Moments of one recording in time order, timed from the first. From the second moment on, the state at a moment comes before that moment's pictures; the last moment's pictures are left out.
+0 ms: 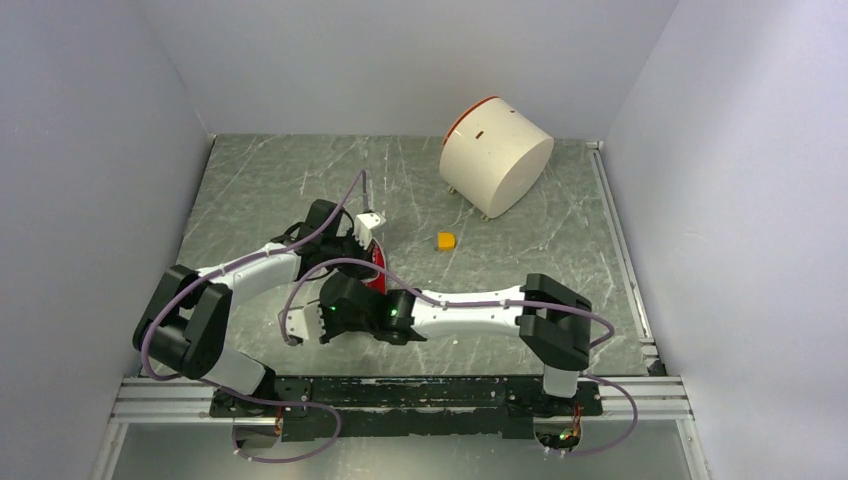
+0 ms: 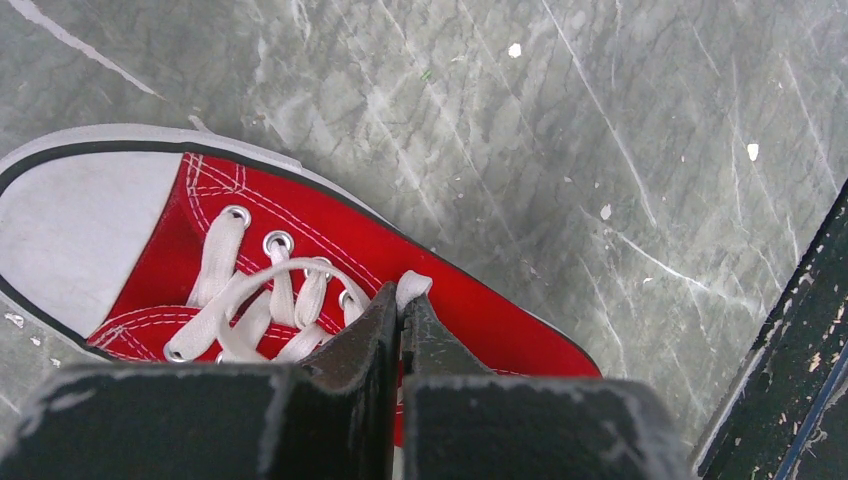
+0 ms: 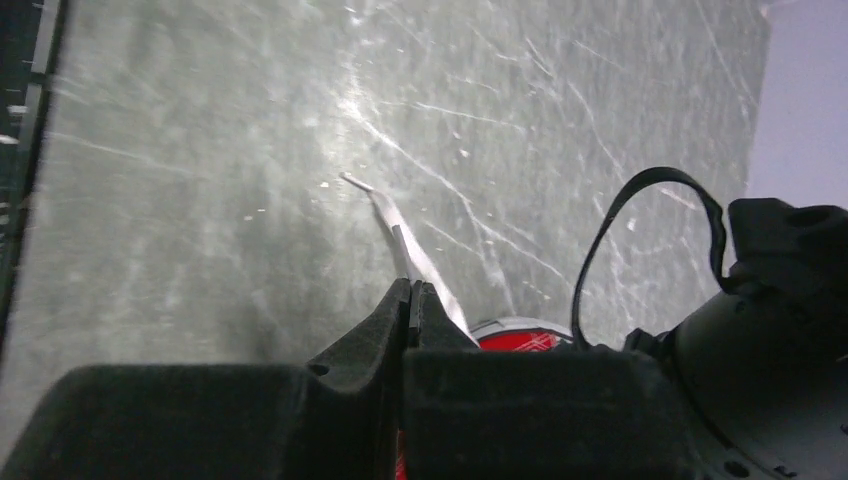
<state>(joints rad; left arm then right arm) -0.46 1.49 0.78 -0.14 0.52 0.19 1.33 1.84 1.26 -0.02 0.09 -0.78</state>
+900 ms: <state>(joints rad) -0.43 1.42 0.77 -0.16 0.55 0.15 1.09 1.28 0.71 0.12 -0.03 0.19</state>
